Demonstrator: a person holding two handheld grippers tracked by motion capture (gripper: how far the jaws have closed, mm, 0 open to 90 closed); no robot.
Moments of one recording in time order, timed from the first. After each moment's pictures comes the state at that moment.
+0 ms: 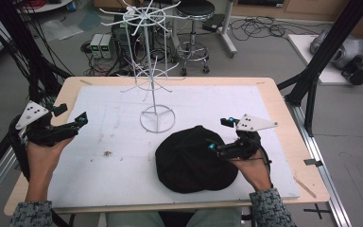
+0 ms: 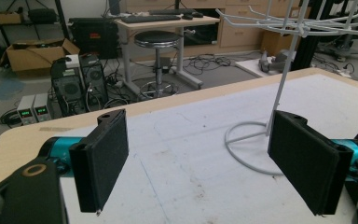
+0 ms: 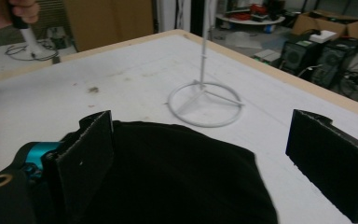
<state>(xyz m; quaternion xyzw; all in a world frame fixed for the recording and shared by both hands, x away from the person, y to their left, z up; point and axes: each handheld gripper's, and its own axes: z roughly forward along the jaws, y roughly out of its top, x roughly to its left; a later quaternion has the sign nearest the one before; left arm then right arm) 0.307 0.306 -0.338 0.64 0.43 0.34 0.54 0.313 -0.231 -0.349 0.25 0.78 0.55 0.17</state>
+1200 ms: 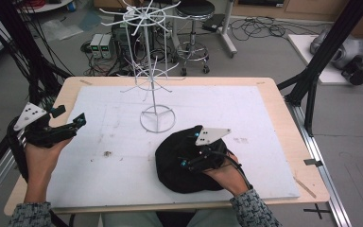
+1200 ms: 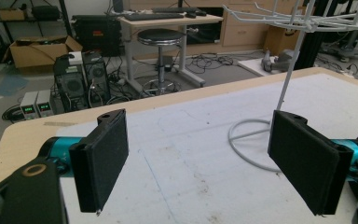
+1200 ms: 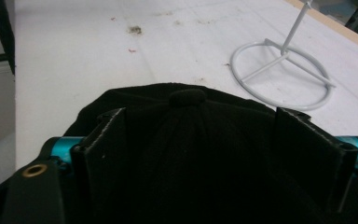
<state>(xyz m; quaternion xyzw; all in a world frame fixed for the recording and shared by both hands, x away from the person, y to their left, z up) 0.305 0.311 -0.342 0.64 0.44 0.34 0.53 0.309 -0.154 -0.382 0.17 0.86 0.46 0.13</state>
